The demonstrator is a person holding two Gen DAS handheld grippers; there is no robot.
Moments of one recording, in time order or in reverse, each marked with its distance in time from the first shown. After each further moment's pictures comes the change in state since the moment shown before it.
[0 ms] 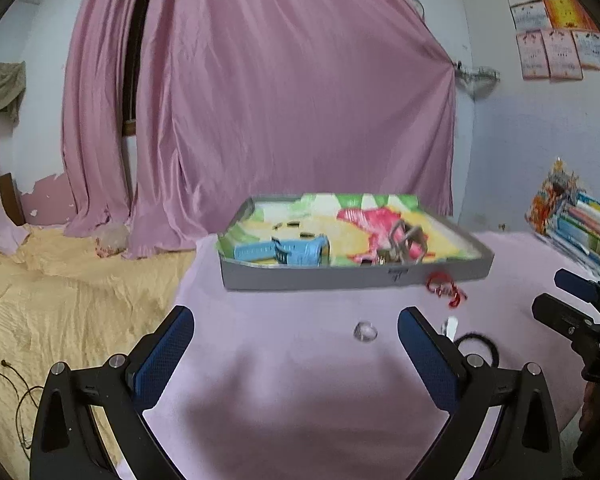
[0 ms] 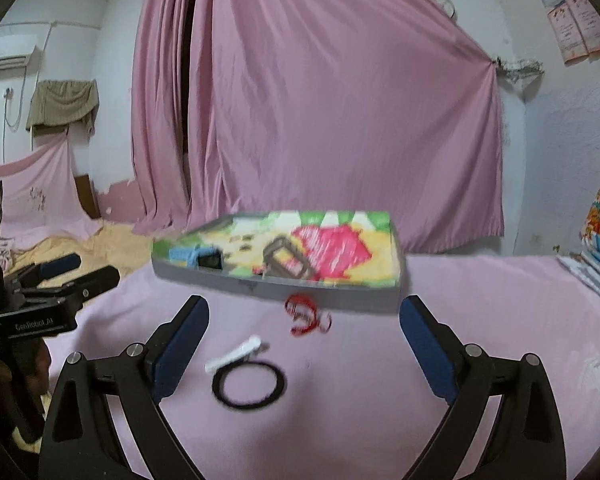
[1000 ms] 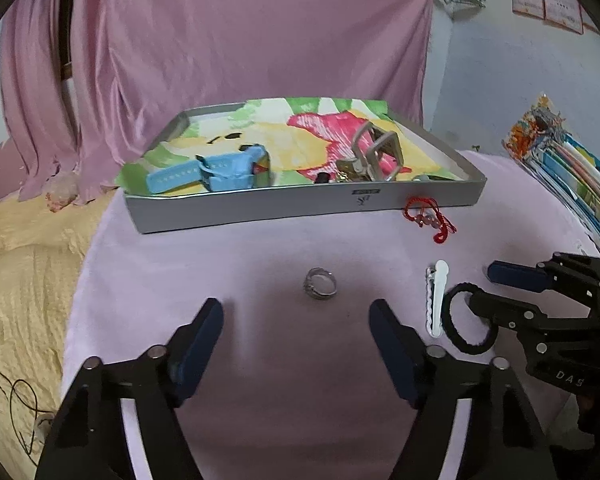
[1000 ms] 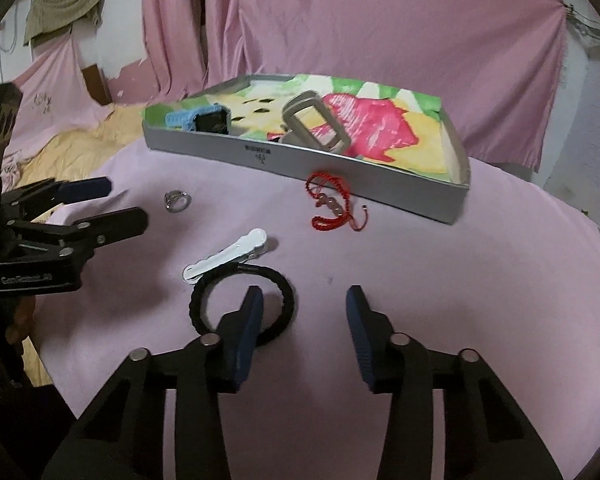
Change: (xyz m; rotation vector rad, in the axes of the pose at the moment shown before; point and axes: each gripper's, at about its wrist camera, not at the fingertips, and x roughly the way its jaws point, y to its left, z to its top) left arm 0.066 -0.034 0.000 0.066 0.342 -0.132; right arm 0.073 0.019 -0.011 -0.140 0.472 0.063
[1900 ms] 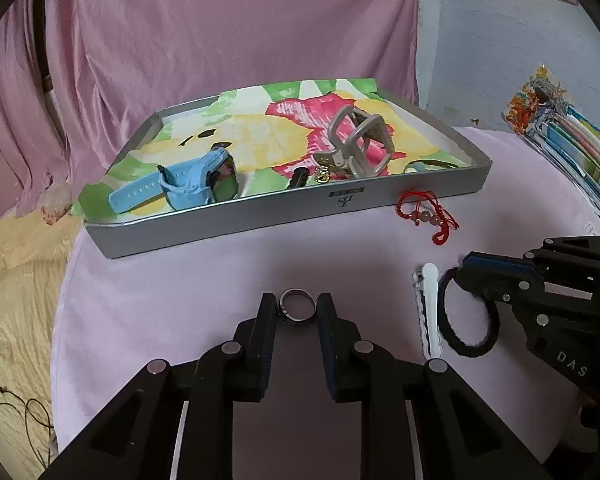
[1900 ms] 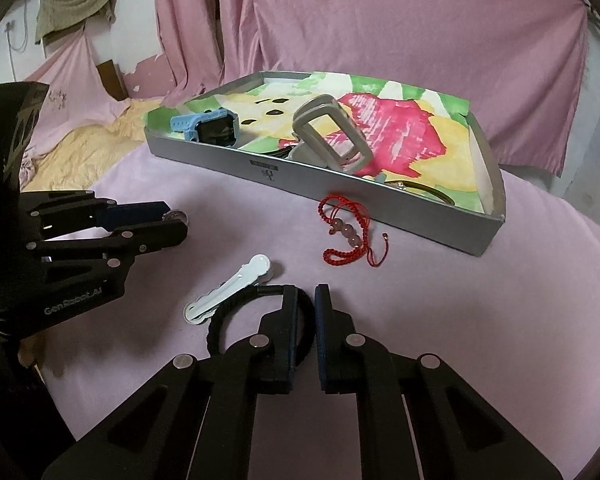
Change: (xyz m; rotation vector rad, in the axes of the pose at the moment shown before) left arm 0.024 -0.024 0.019 0.072 0.063 0.026; right arm 0.021 -0.009 0.022 0.006 0.008 0.079
